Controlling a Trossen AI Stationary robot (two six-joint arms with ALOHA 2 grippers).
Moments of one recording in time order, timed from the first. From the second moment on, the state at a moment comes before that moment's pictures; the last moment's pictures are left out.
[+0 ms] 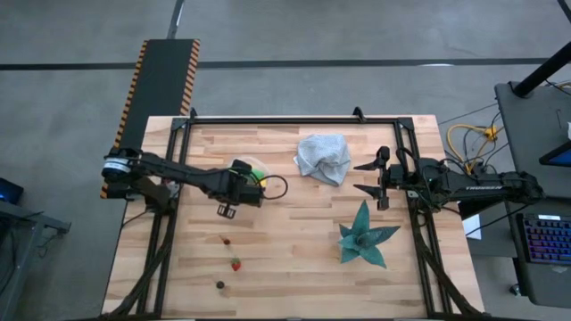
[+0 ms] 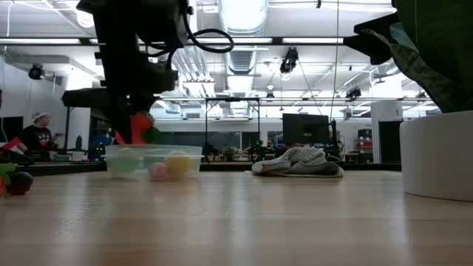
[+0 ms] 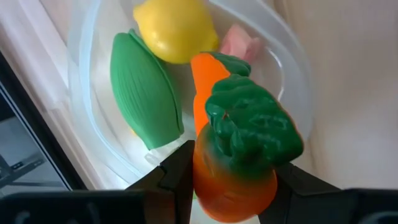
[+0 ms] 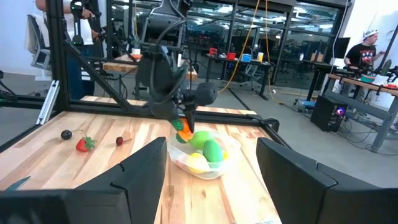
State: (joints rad) left arm -0.07 1.55 1.03 -0.97 -0.43 0.27; right arm -0.07 0.44 0.22 0.24 0.00 -0.13
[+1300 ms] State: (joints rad) left arm -0.08 1.54 1.18 -0.93 -0.50 0.27; right arm -0.07 0.44 0.22 0.24 0.00 -0.13
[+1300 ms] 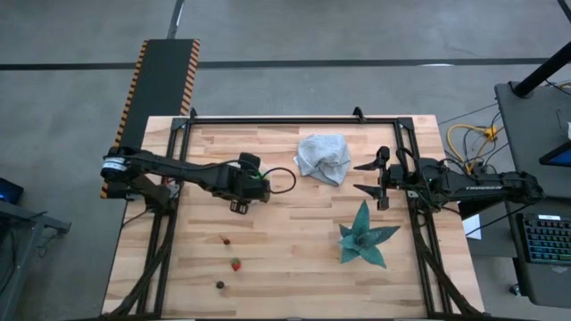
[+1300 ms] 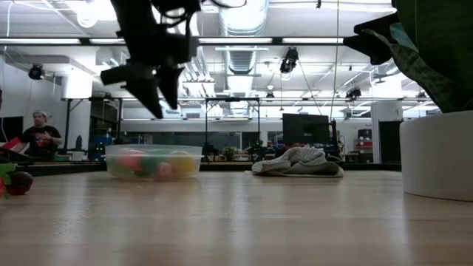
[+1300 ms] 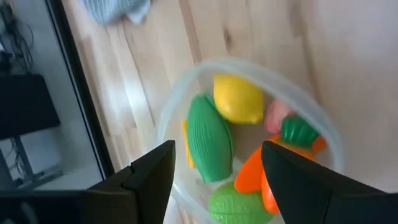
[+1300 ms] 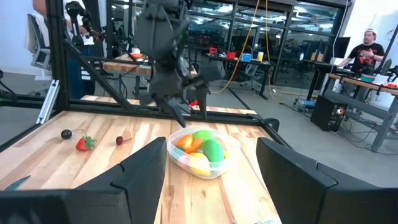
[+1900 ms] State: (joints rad) left arm -0.33 1.54 1.27 -1.04 -0.44 0.10; right arm -0.07 0.44 0.22 0.24 0.00 -0.13
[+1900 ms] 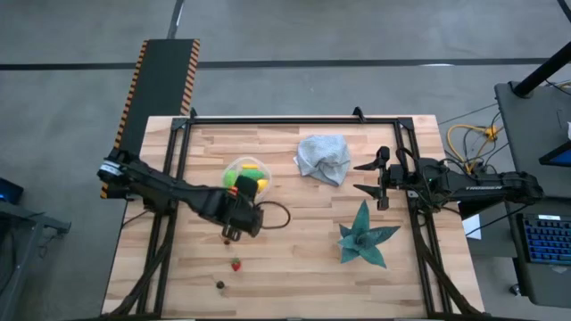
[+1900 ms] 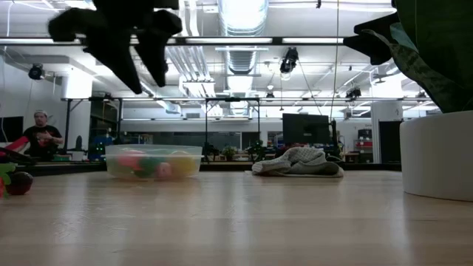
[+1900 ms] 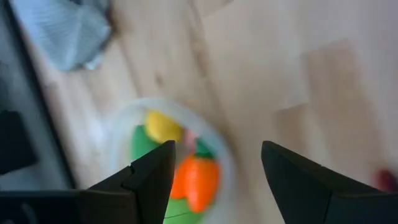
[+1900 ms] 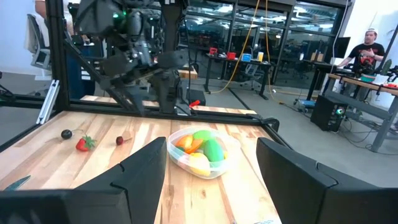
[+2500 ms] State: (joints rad) left arm -0.45 1.54 1.11 -1.06 -0.15 -0.39; right arm -0.07 0.44 0.22 0.24 0.00 -0.13
